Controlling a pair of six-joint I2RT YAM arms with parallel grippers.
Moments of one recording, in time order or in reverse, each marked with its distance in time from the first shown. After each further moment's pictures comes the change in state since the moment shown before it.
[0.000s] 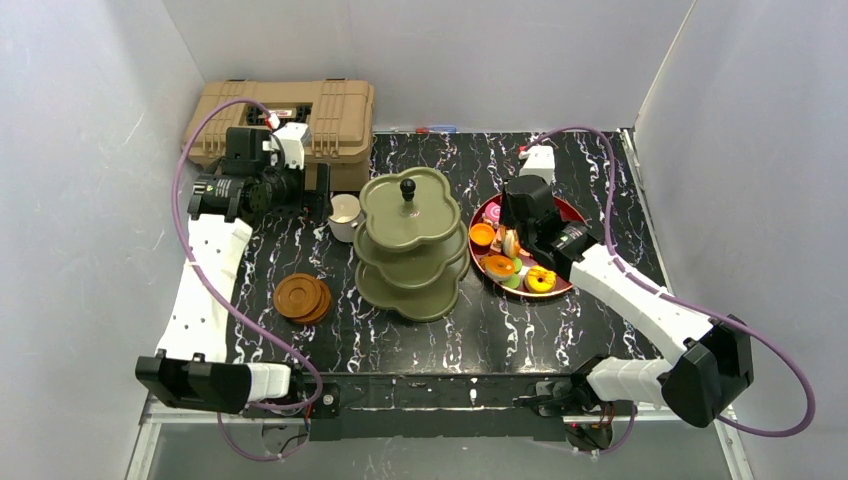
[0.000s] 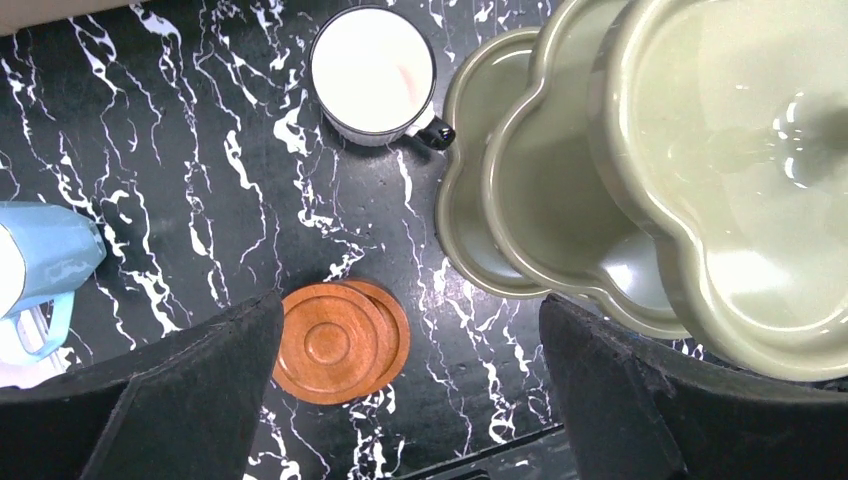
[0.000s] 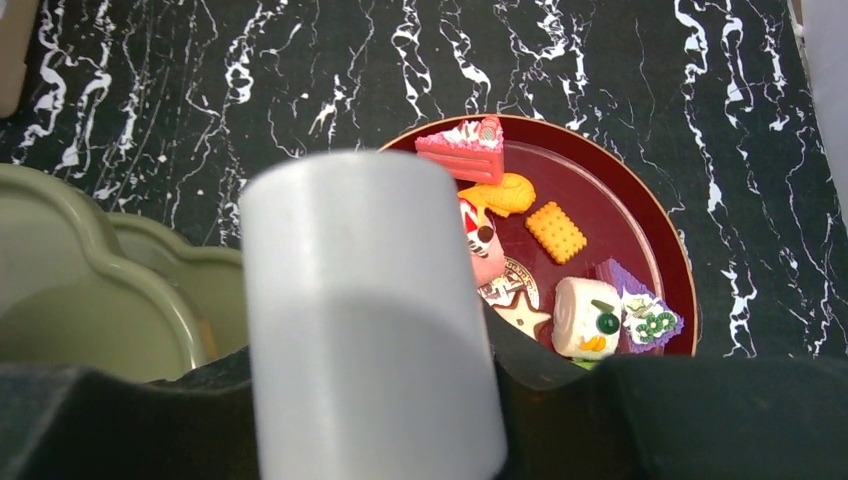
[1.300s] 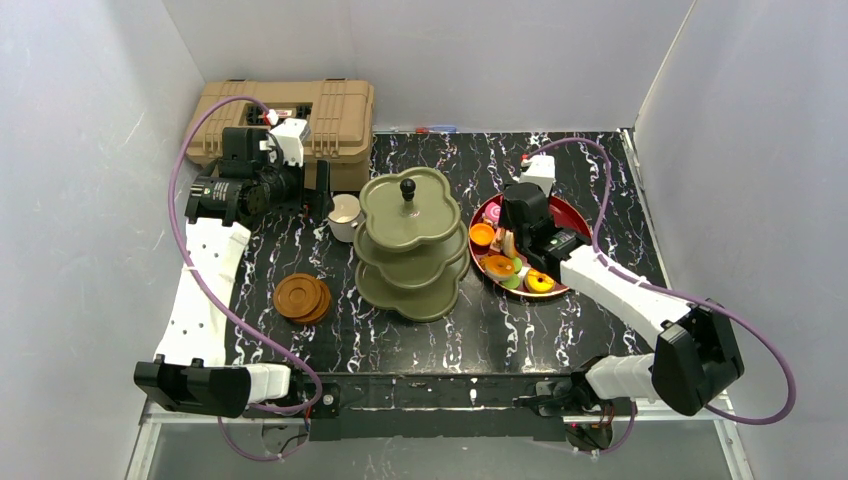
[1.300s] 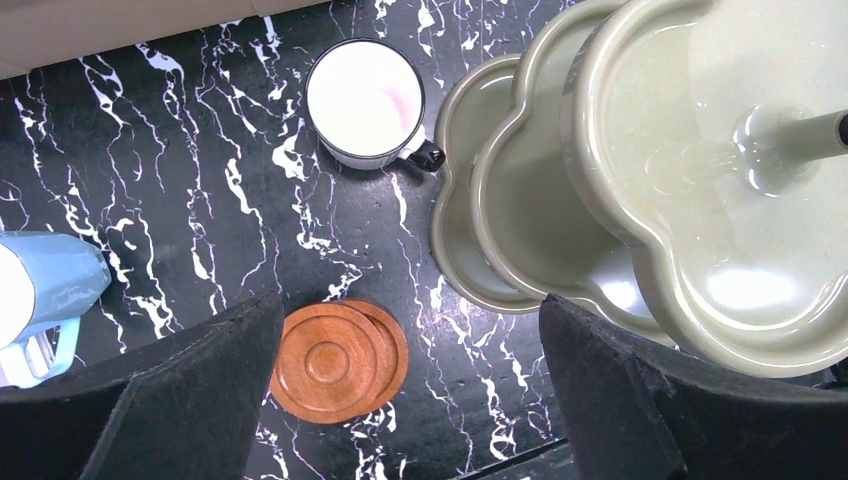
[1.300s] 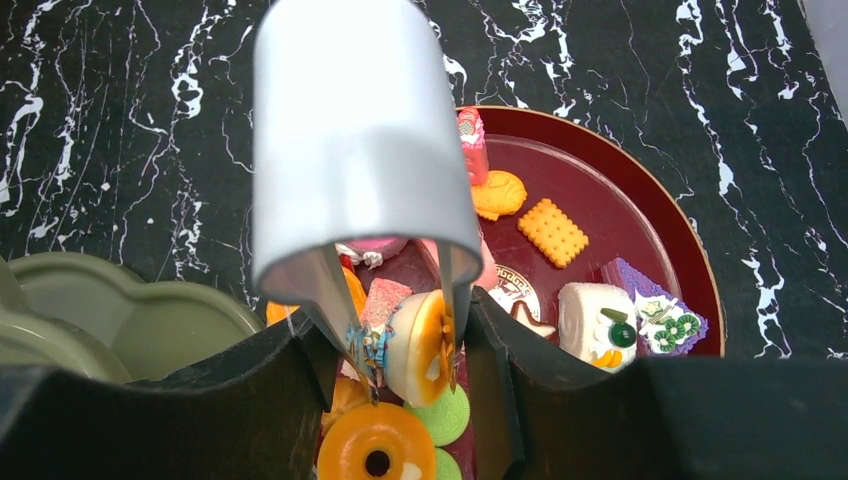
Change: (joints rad) left arm 0.000 -0.038 -0.011 0.046 0.026 0.007; right arm -0.040 0.066 -0.129 0.188 0.031 0.036
